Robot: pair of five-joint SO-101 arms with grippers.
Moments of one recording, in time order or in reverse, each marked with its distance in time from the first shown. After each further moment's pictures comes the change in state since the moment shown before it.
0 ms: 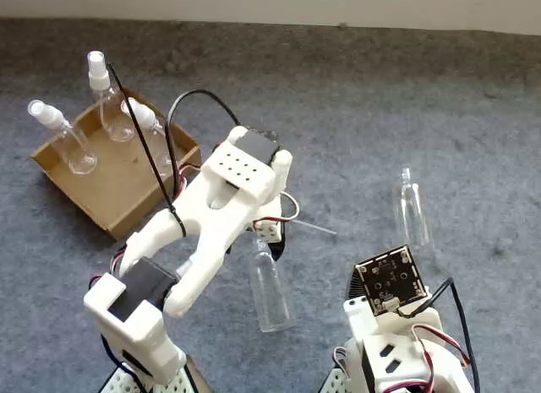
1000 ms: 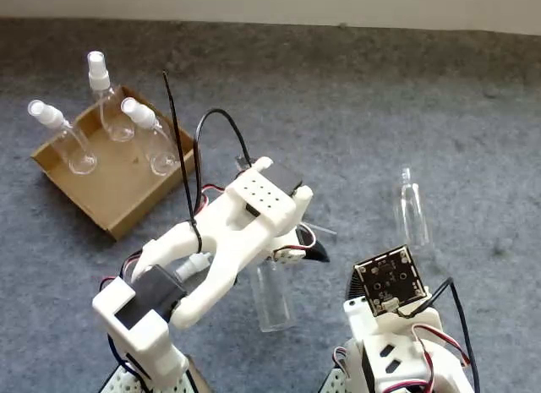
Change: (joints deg) left arm 7.5 -0.1 9.5 -3.2 21.7; right arm 0.0 0.0 0.0 0.0 0.4
